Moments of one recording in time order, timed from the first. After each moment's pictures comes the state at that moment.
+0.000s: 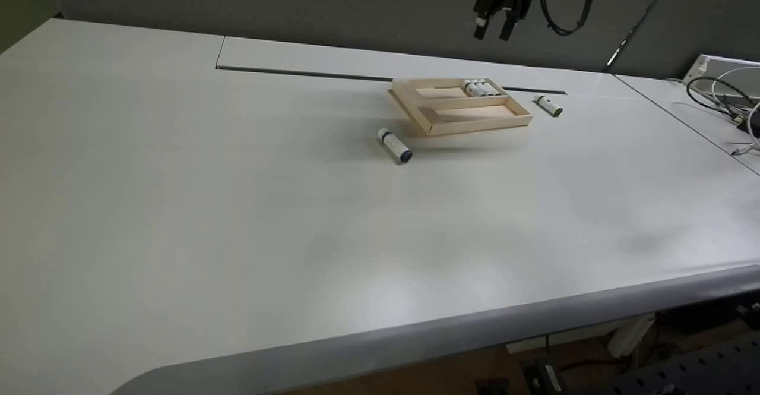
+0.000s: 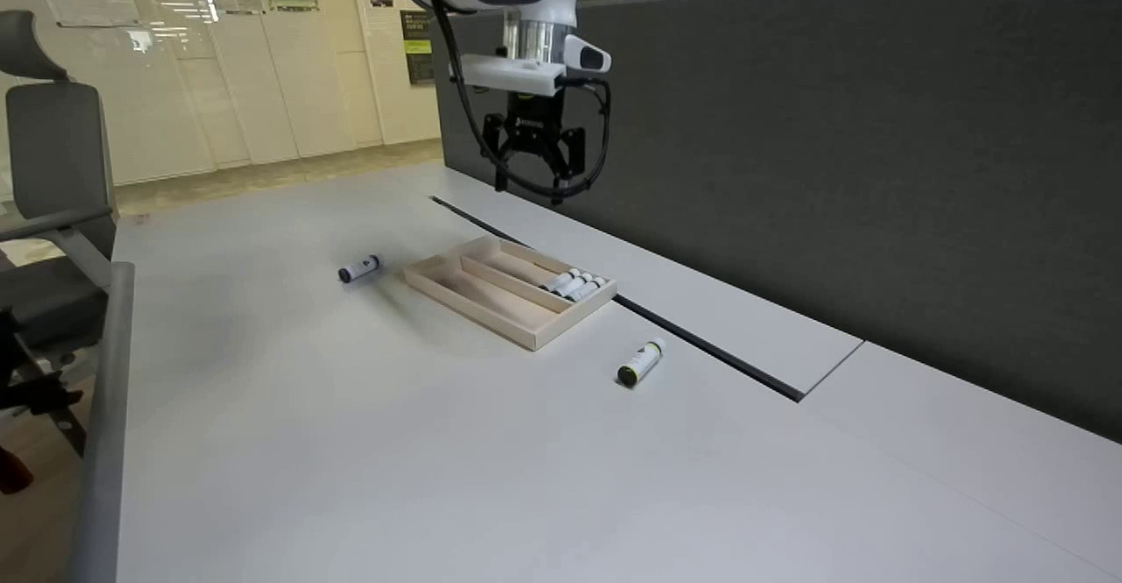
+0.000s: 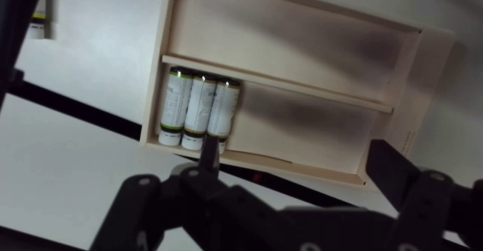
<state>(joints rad) -0.03 0.98 0.04 -1.06 0.02 1.95 -0.41</state>
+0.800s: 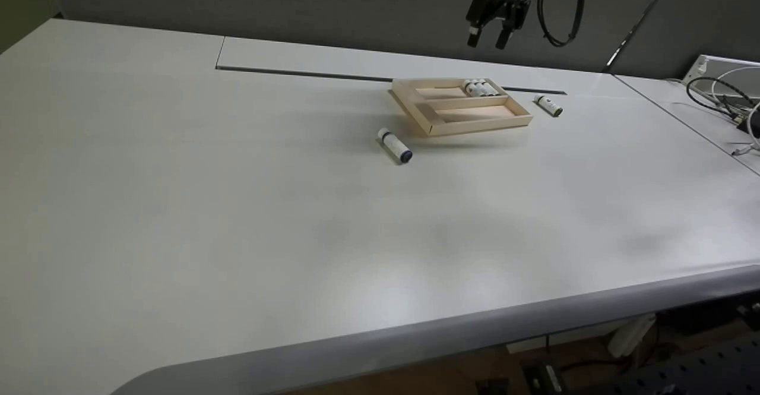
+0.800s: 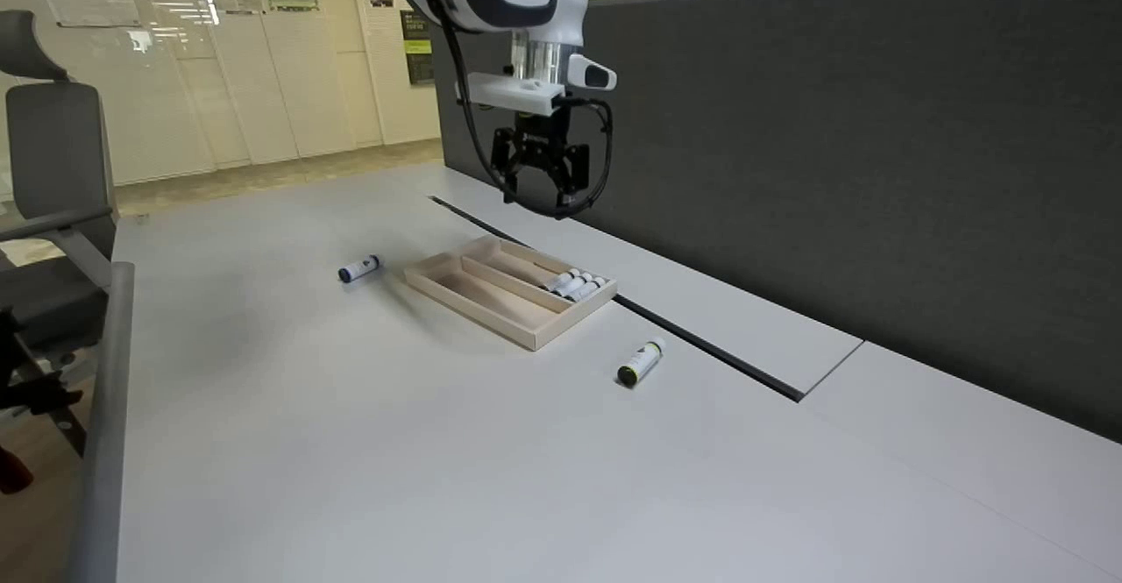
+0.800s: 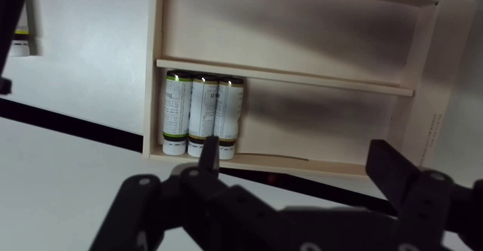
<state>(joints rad) -0.03 1.06 0.04 -0.98 0.03 1.95 -0.32</state>
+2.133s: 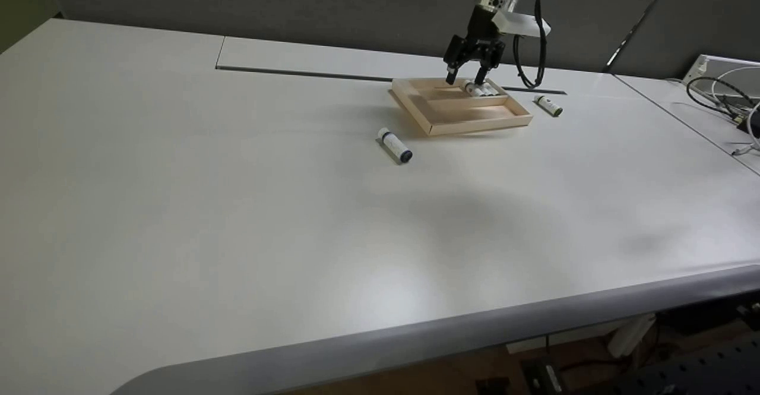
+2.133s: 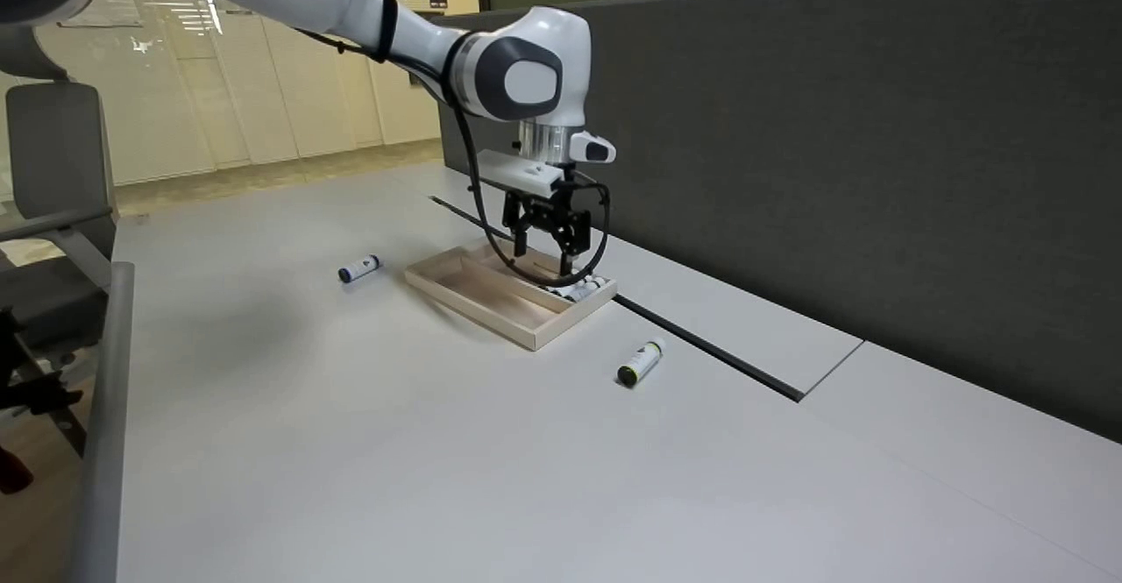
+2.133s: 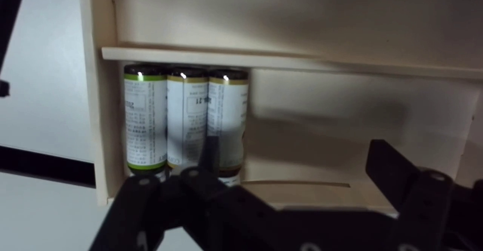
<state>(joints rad) -0.02 1.33 0.04 -0.73 0.02 1.99 -0.25</state>
